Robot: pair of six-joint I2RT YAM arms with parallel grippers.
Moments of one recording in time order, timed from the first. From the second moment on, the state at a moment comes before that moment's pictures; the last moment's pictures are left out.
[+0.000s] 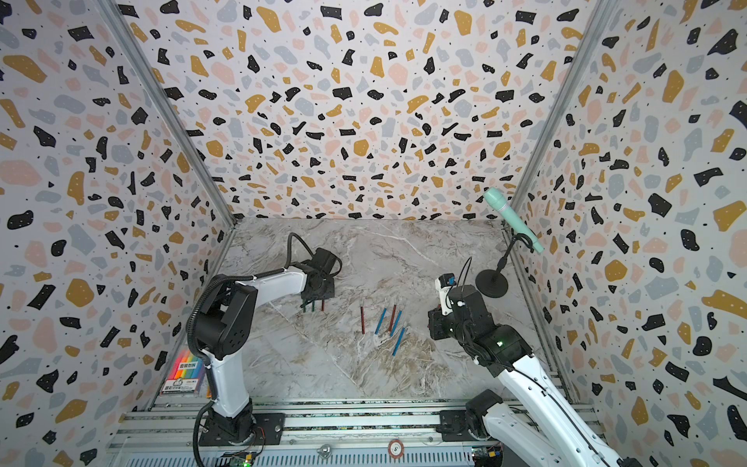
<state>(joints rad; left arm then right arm) -0.45 1.96 1.26 -0.51 -0.22 -0.48 0.52 0.77 0.81 -0.77 -0.03 0.29</state>
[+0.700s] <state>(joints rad) -0.45 1.93 1.34 -0.59 -0.18 -0.47 0.52 0.77 0.81 -0.77 -0.03 0.29</state>
